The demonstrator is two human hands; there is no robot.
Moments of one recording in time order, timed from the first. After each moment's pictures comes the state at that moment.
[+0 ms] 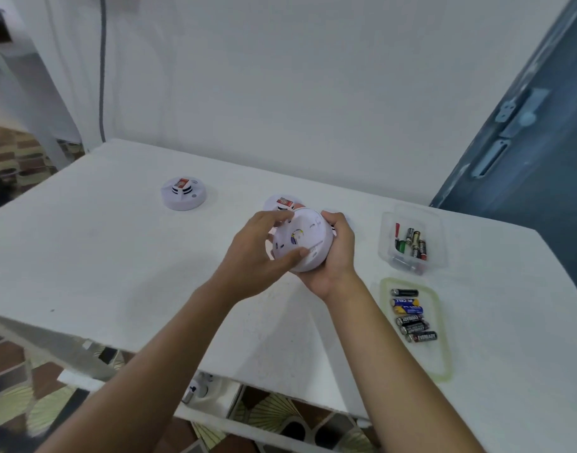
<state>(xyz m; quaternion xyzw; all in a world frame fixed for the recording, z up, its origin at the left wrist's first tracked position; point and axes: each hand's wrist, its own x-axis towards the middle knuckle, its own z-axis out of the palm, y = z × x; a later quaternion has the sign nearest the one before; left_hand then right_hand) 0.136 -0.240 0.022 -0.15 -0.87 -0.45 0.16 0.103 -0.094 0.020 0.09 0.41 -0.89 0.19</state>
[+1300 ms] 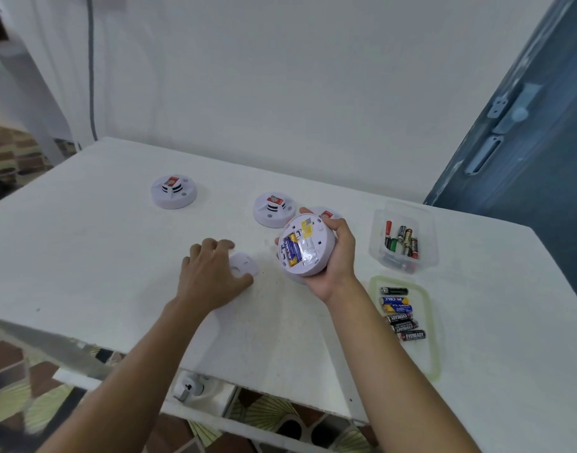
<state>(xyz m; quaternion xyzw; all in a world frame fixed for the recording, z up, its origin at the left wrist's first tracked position) 0.136 -0.267 -0.027 0.07 -0.98 -0.19 0.03 0.099 -0.071 0.005 0.09 0.38 -0.90 0.18</state>
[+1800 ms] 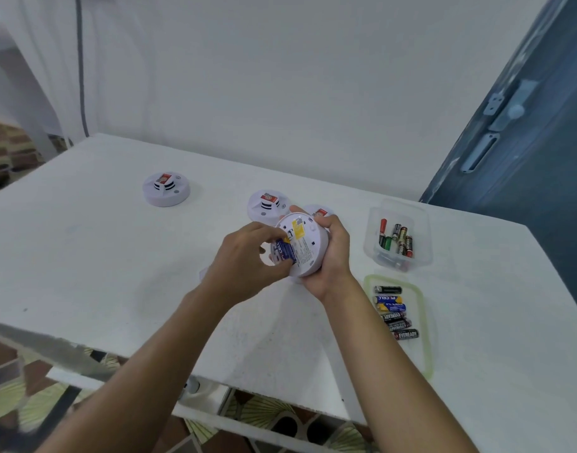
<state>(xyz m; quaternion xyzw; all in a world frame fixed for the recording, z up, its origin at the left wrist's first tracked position) 0.138 -0.216 0.017 -0.14 -0.91 -0.35 0.17 0.095 -0.065 0.005 0.07 0.41 -0.89 0.21</state>
